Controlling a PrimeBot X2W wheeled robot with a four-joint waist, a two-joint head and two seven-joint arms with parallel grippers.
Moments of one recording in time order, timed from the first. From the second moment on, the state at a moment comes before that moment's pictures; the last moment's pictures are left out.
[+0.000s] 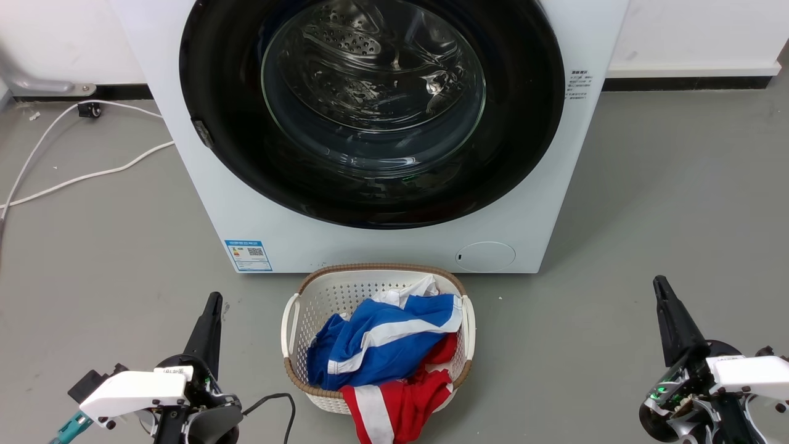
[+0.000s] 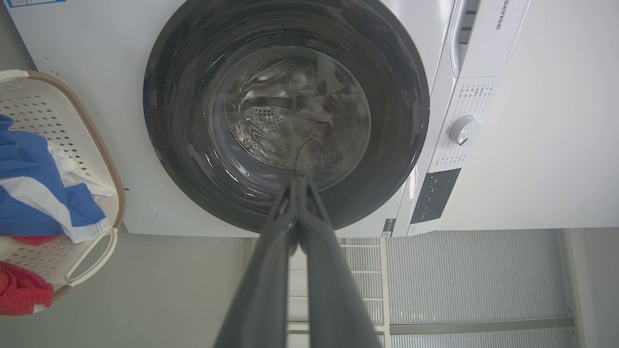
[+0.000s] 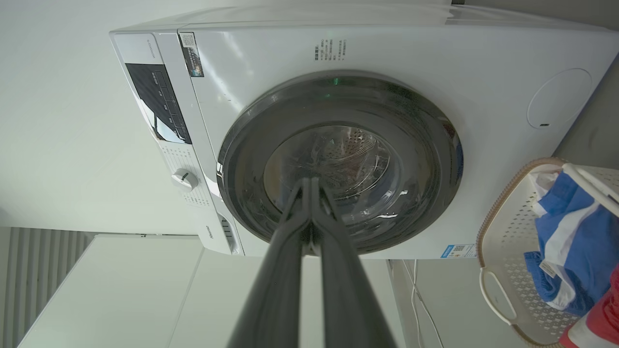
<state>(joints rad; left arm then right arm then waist) -0.11 0.05 0.11 0.25 -1.61 -0.13 0.11 -0.10 -0.06 -0.10 0.25 1.63 0.13 0.10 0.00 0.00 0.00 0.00</state>
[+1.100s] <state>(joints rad) -0.05 0.04 0.11 0.26 -1.51 -0.13 0.07 -0.04 -0.05 -0.11 0.27 1.53 0.13 0.06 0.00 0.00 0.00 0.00</state>
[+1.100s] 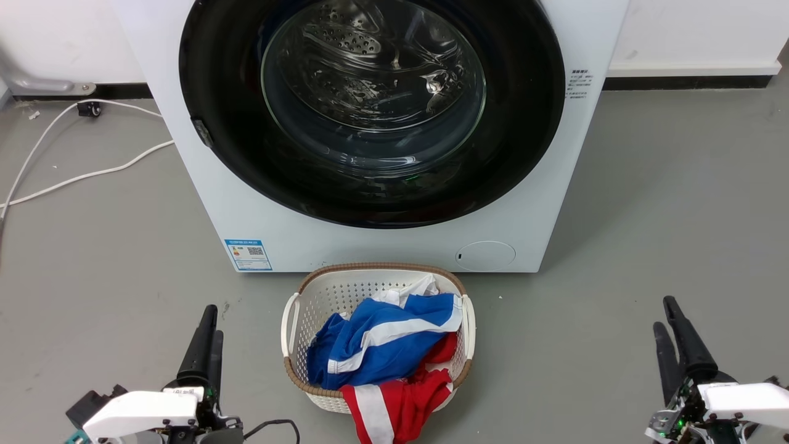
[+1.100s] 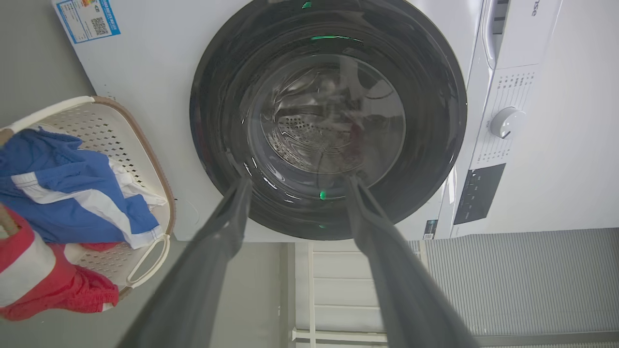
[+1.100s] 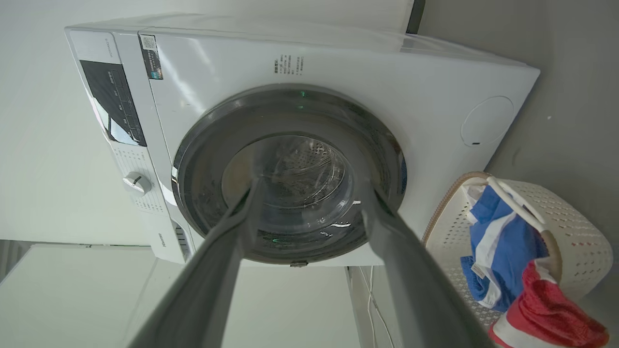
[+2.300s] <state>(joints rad) -0.03 0.11 -0.08 0.07 -0.80 0.08 -0.07 0.03 -0.05 -0.06 0.06 0.69 0.13 -0.08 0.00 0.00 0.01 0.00</state>
